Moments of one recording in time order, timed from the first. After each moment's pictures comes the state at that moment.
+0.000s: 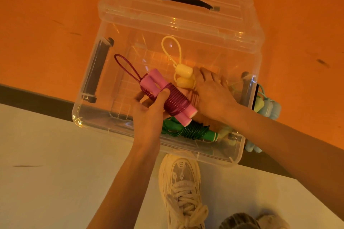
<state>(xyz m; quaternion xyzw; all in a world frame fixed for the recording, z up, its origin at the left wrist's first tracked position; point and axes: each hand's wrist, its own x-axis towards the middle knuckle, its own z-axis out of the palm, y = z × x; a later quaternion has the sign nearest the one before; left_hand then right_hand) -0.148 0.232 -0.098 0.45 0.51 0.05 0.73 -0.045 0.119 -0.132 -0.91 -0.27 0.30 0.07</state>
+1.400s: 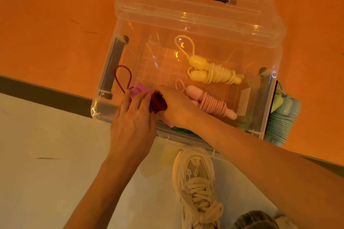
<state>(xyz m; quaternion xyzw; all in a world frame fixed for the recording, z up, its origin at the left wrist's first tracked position) -0.206 0.294 -0.107 0.96 0.20 -0.14 0.13 -0.100 0.205 -0.144 -0.80 -0.27 0.42 0.32</state>
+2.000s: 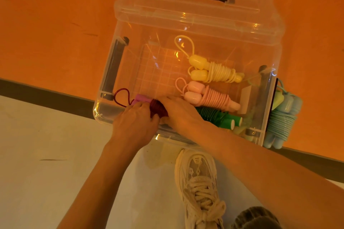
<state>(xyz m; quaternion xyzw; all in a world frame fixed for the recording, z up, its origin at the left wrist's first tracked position) -0.186 0.303 -0.105 0.91 0.24 -0.29 0.16 -0.118 0.194 -0.162 -0.84 -0.35 0.35 0.21</state>
